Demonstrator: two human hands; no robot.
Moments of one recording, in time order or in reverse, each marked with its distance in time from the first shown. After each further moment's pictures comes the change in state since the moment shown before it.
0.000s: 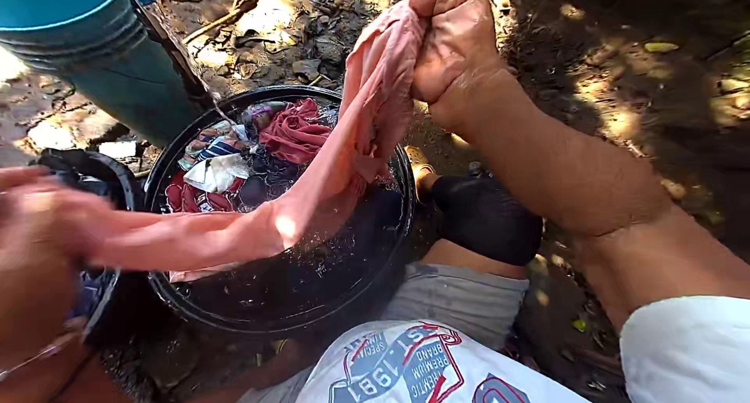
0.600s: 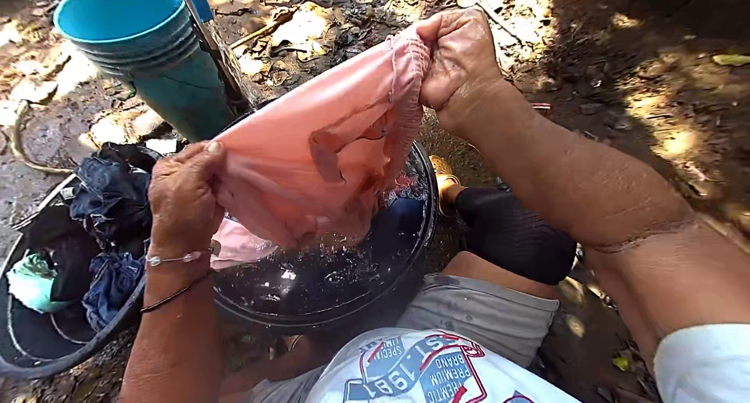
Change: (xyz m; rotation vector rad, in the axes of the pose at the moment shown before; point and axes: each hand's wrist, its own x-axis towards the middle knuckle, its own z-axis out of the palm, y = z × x) left_hand 0.023 0.042 0.089 -0.399 -0.093 -0.021; right_hand 0.014 0.021 0.011 -0.079 0.058 0.007
